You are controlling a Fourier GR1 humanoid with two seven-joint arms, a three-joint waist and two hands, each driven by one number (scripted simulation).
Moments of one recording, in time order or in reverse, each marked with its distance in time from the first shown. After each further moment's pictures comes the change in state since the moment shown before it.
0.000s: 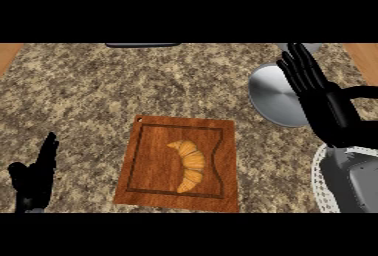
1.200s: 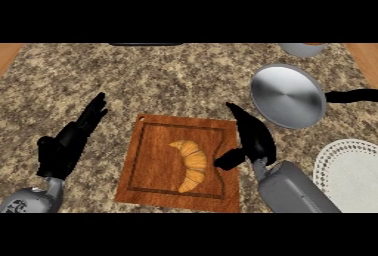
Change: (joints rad) left arm -0.202 0.046 -0.187 -0.303 -0.091 -0.164 0.203; right arm -0.068 0.072 0.460 0.235 0.751 -0.215 0.754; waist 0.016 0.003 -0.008
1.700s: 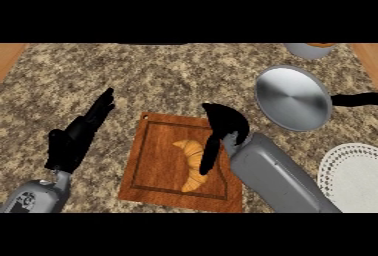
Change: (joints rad) left arm -0.053 -0.024 -0.014 0.015 -0.015 -0.016 0.027; right arm -0.271 0.102 0.010 0.116 -0.196 0.420 0.312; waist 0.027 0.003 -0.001
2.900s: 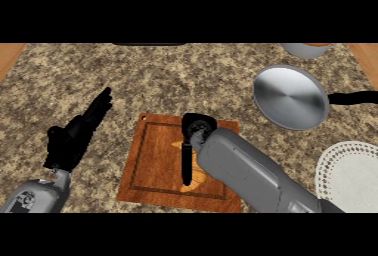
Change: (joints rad) left arm 0.004 -0.025 0.038 0.009 -0.027 -0.024 0.017; right arm -0.185 0.112 0.138 0.283 -0.199 0.086 0.096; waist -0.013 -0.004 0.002
